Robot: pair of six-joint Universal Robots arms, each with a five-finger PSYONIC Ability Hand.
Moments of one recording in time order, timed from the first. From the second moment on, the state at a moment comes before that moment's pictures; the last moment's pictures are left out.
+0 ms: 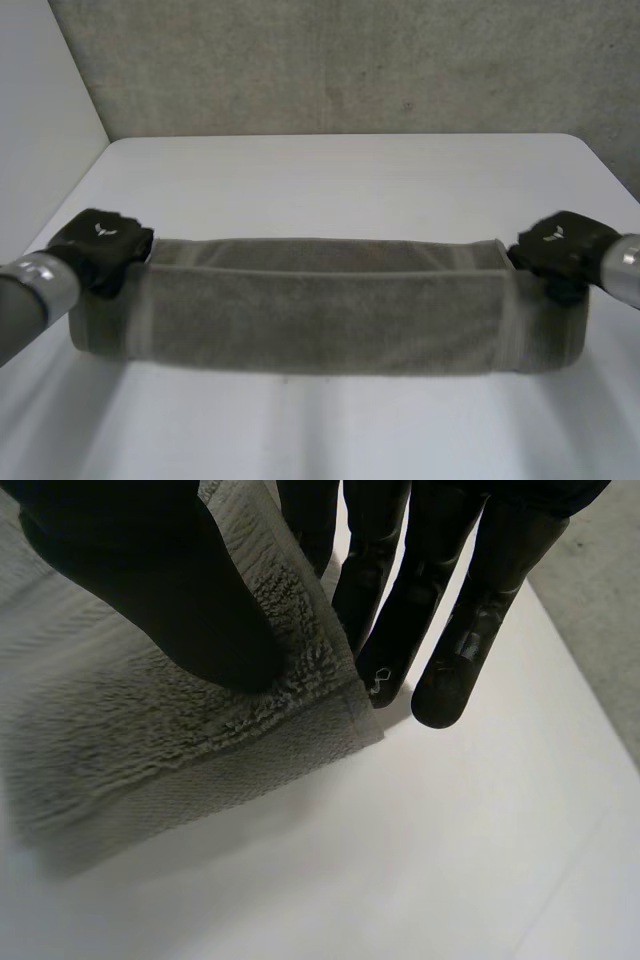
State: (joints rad) left arm 4.63 -1.78 -1.71 3.08 -1.30 3.79; right arm 1.62 -1.24 1.46 0.43 1.21 2.18; left_hand 1.19 1.22 1.22 1.22 1.04; right_hand 0.97 1.17 1.19 1.19 0.99
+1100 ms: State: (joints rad) left arm 4.49 -1.93 -1.69 3.53 -1.47 3.45; right arm 1.62 -1.19 1.83 -0.12 1.25 2.50; left_hand 0.18 0.17 0.17 0.17 0.03; right_hand 0.33 0.37 0.39 0.39 0.20
